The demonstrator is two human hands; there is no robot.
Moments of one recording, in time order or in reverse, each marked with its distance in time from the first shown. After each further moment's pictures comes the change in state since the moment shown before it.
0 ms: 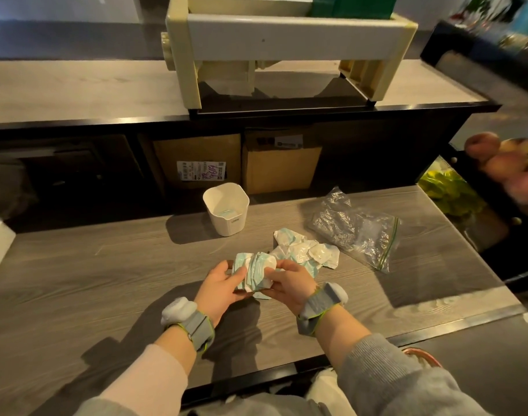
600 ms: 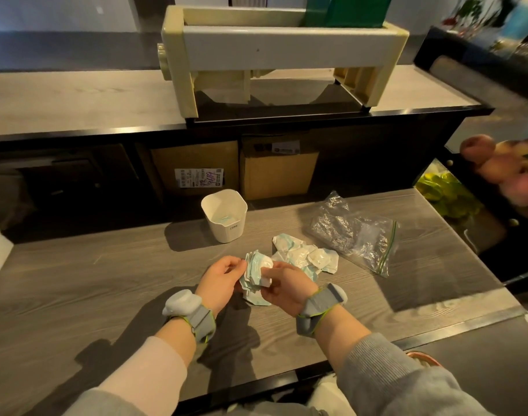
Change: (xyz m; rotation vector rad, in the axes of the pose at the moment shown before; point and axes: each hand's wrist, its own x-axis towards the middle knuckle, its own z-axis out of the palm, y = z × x) left_hand 0.021 0.013 -0.002 0.319 0.064 0.124; right_hand 0.003 -0.011 0.006 0.107 -0.057 0.083
